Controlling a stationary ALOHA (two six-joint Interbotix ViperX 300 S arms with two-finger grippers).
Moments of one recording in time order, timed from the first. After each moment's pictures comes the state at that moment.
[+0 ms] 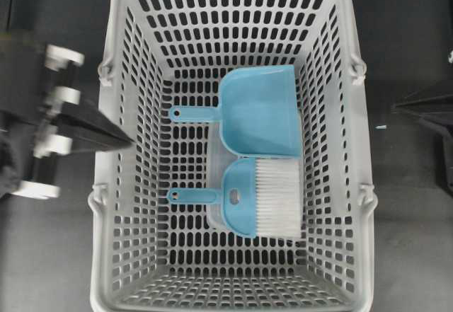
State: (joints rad) left arm -0.12 -0.60 0.53 0.04 0.65 -0.05; right arm -0.01 -1.07 1.15 0.01 -0.01 0.00
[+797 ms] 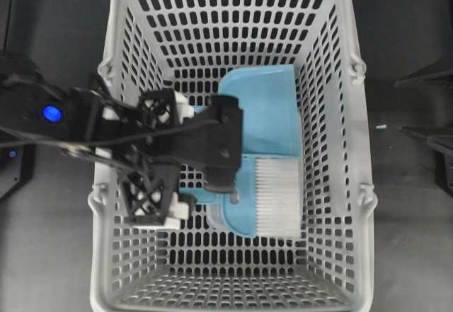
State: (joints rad) left arm -0.16 -0.06 0.10 0.04 1.08 -0.15; right arm -0.01 -1.10 1.15 0.01 0.02 0.00
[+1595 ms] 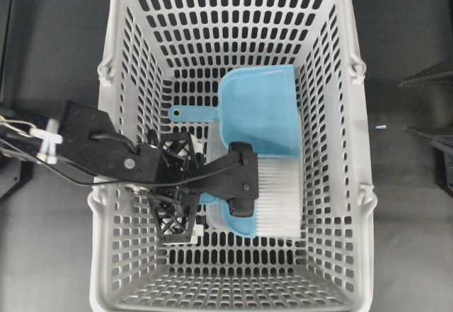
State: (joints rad) left arm -0.19 0.14 0.28 0.04 0.88 -0.23; right arm -0.01 -1.12 1.16 0.01 0.02 0.01
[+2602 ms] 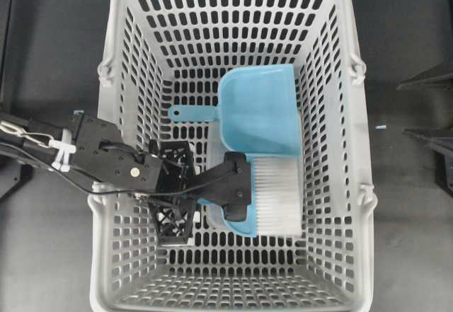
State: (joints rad) left arm -0.19 0.18 0.36 0.04 0.75 -0.23; right arm -0.01 -1.12 1.18 0.01 0.02 0.01
